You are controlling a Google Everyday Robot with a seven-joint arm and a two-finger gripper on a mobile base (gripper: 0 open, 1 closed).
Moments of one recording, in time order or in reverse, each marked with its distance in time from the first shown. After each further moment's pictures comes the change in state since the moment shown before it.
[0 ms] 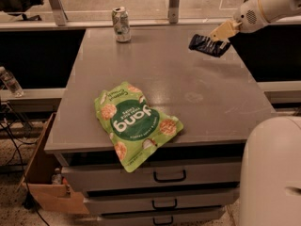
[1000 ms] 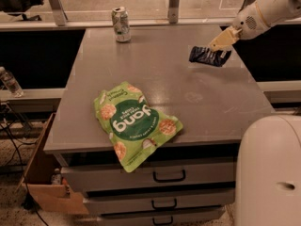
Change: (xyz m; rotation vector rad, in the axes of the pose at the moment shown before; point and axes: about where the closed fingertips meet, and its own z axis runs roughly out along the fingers) arm 0.022 0.021 0.007 -0.091 0.098 -0.002
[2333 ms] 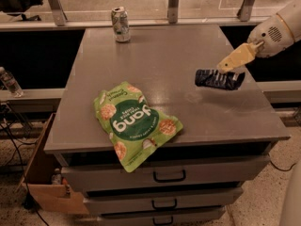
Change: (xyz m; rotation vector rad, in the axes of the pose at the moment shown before) arm 0.056 0.099 -0.040 -0.272 0.069 0.135
